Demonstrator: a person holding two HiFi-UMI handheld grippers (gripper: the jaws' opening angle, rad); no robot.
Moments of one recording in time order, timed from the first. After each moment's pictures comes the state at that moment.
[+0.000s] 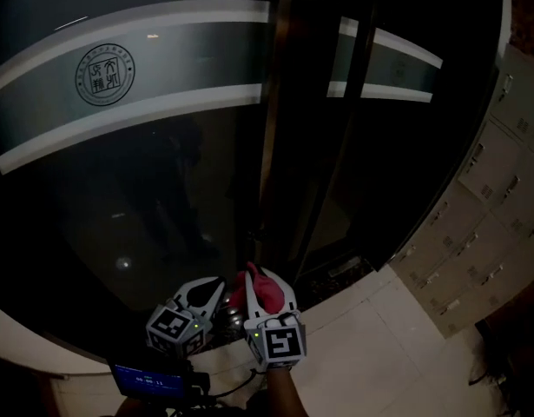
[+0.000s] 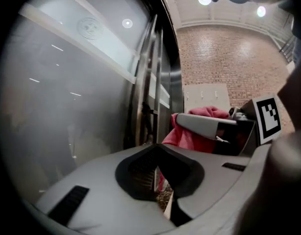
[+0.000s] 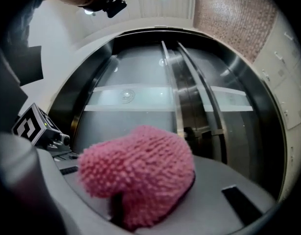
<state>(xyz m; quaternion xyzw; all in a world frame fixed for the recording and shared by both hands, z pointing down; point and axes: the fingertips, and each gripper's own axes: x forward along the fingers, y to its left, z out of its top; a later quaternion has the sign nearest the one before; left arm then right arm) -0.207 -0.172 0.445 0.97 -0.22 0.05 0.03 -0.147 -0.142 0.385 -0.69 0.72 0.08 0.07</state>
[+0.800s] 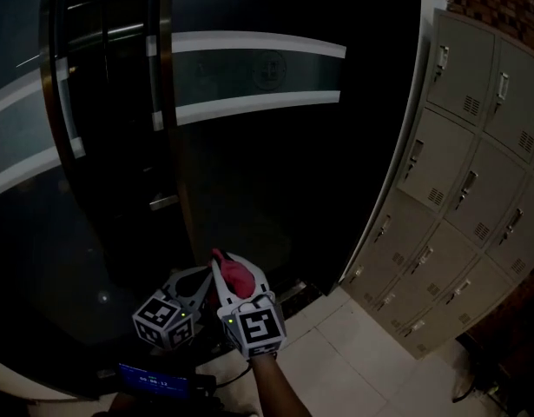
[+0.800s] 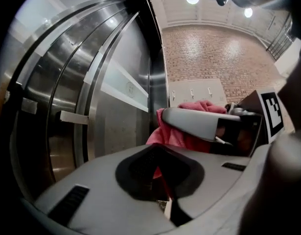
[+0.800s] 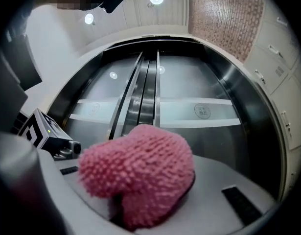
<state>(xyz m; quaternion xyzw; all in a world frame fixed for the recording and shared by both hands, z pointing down) 0.196 -0.171 0.408 0.99 -0.14 0.01 0.00 0.206 -0.159 0.351 -0.67 0.72 0.14 0.07</state>
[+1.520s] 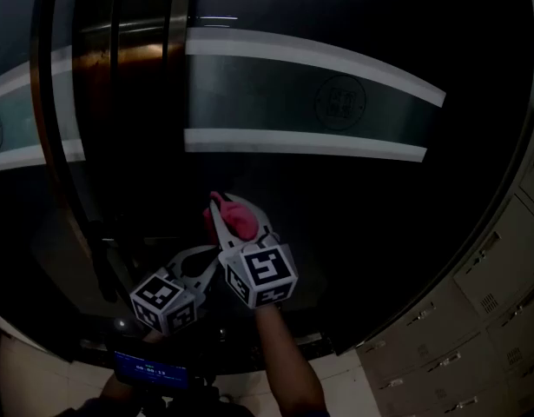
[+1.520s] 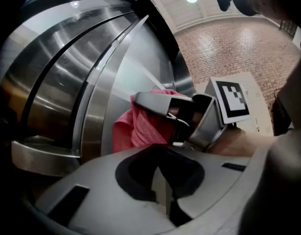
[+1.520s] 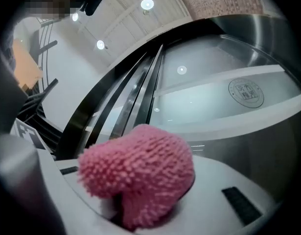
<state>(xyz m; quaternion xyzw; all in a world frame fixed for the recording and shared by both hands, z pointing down) 0.292 -0.336 0.341 0.96 -0.28 -0.04 -0.02 0.283 -0.376 0.244 -0.49 0.85 0.16 0.10</state>
